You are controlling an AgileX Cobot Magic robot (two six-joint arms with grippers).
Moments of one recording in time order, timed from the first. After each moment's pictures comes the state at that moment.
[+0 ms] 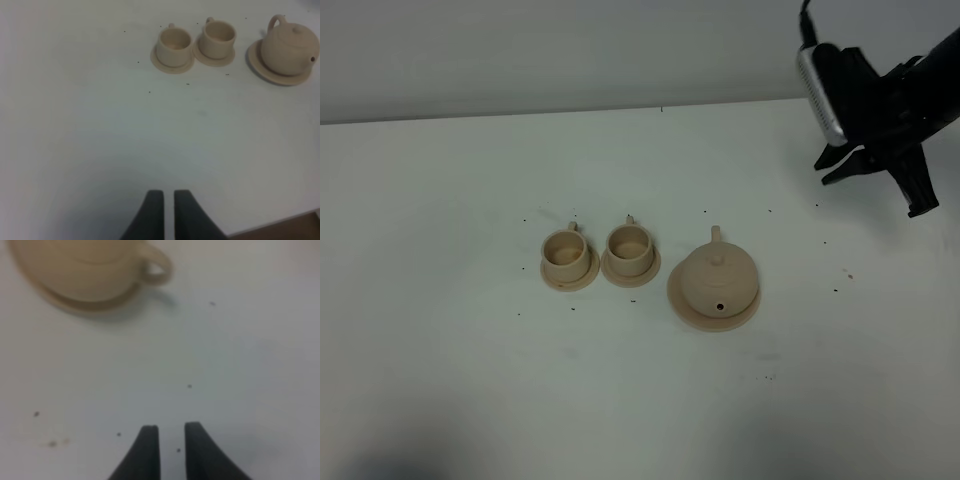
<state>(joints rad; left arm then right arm) -0.10 0.08 -0.50 -0.16 1.04 0.10 0.26 1.91 -1.54 0.44 1.00 -2.11</state>
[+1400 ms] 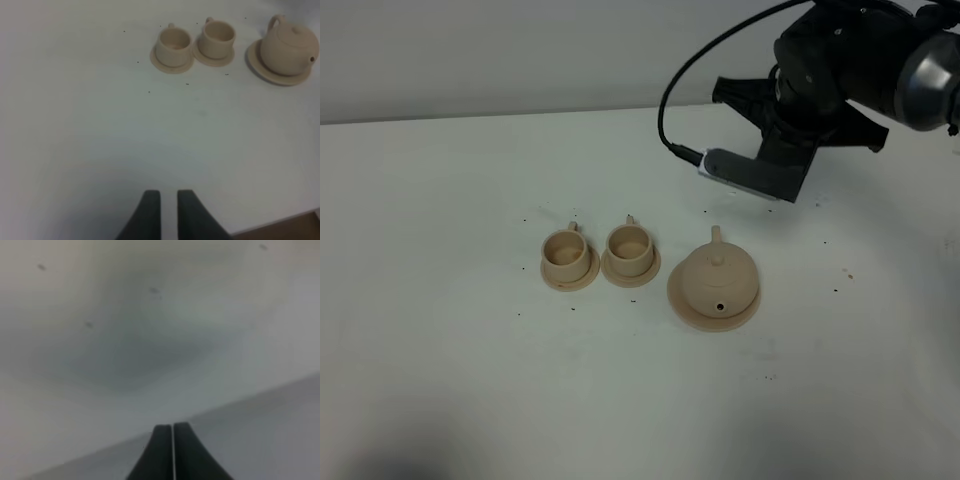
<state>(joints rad) -0.10 0.08 -0.50 -0.16 1.04 0.10 0.59 2.03 -1.72 -0.34 0.84 -2.11</state>
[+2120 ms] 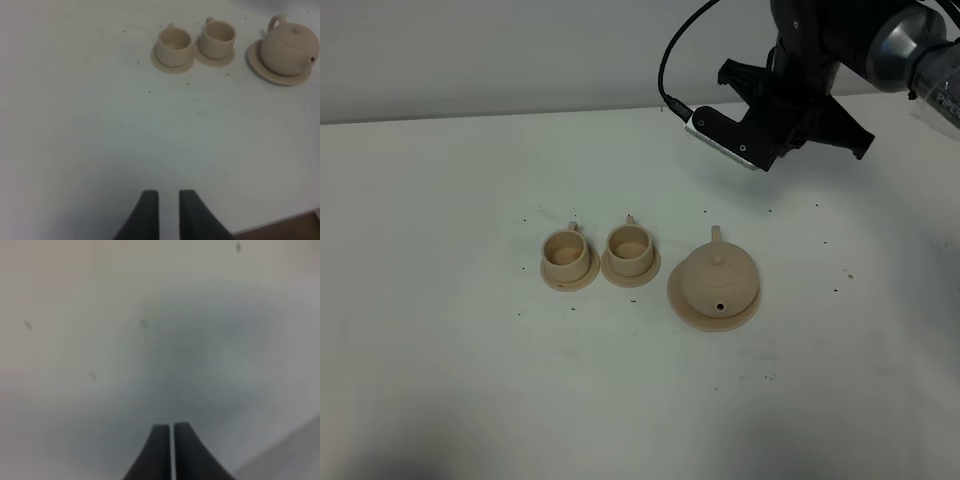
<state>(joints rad) -0.10 0.08 -0.50 -0.16 1.04 0.10 0.52 2.23 -2.04 -0.12 1.15 -2.06</state>
